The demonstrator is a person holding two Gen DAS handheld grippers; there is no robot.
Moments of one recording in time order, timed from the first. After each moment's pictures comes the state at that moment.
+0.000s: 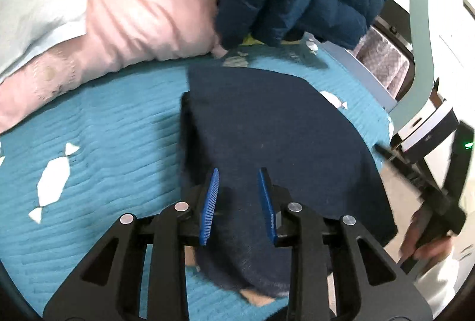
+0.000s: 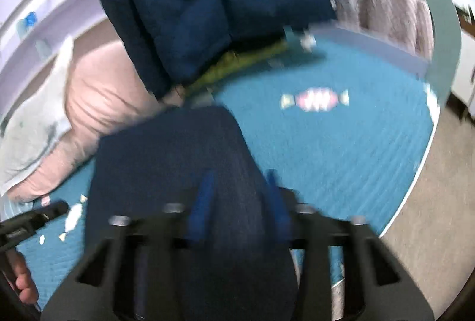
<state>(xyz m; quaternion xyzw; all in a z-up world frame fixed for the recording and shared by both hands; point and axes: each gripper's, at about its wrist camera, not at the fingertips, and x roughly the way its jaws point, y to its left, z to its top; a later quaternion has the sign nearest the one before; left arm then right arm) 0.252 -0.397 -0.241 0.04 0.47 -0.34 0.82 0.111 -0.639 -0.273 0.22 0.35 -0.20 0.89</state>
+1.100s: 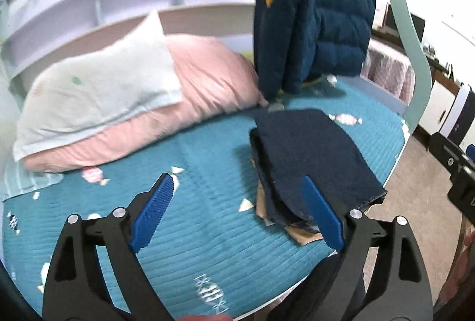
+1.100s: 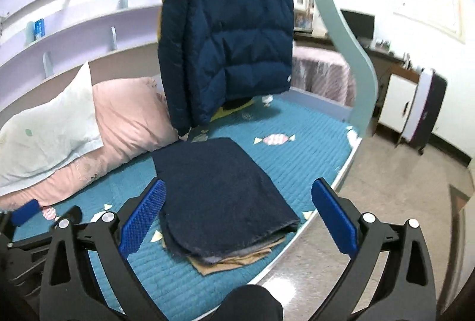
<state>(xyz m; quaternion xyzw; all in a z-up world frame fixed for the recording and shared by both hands) 0.121 -0.256 -0.079 0.10 0.33 -0.25 0.90 -0.011 -0.395 -0.067 0.12 0.25 -0.34 0.90</state>
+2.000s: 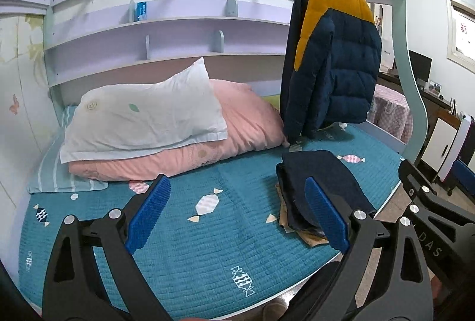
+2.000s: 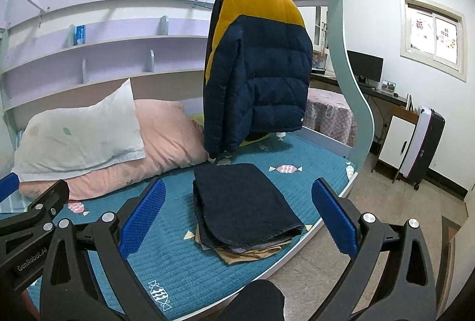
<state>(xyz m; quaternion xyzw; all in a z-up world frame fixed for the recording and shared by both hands) 0.039 -0.145 0.017 0.06 0.25 -0.22 0.94 -0.055 -0.274 0.002 0.05 0.20 -0.31 0.93</state>
